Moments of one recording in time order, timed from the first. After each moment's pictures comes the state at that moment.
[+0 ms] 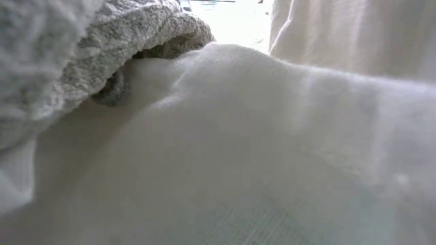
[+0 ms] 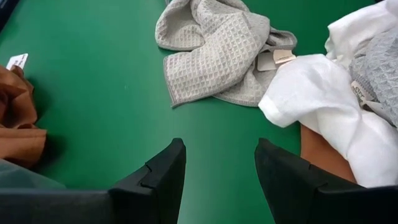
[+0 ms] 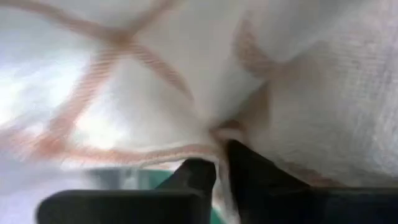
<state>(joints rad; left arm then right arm) -0.29 1.11 0.63 -0.12 -0.24 0.01 1.02 1.45 0.87 -0.65 -0.08 1.52</state>
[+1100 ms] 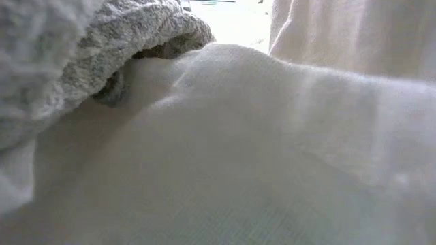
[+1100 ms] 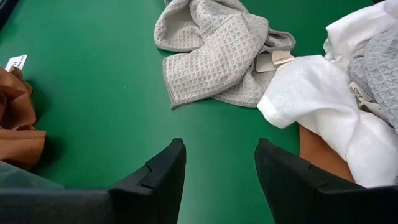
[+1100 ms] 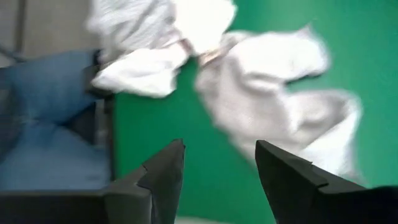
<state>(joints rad) -0.29 1.11 0.63 -0.12 -0.23 0.02 0.59 1.23 1.13 -0.82 0.22 0.75</state>
